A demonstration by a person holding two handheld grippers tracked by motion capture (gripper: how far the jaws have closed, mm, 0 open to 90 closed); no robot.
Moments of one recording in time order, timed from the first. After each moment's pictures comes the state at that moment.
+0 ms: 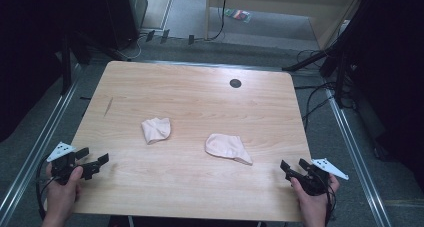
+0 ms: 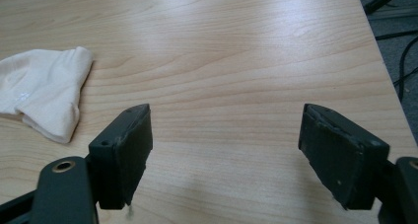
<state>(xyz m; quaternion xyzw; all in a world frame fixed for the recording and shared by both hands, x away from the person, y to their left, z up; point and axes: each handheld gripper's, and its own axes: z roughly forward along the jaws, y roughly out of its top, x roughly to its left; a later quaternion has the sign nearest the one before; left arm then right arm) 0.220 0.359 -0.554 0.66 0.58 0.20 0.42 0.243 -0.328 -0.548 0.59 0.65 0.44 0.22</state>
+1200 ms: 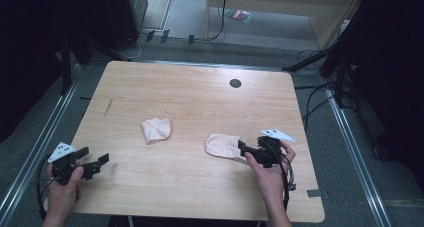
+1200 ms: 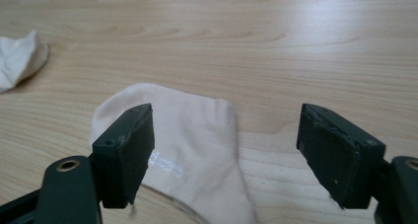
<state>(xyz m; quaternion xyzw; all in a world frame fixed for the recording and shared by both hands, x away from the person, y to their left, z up) 0.219 0.357 -0.554 0.67 0.58 0.21 0.42 0.295 -0.190 -0.497 0.56 0.70 0.40 0.18</state>
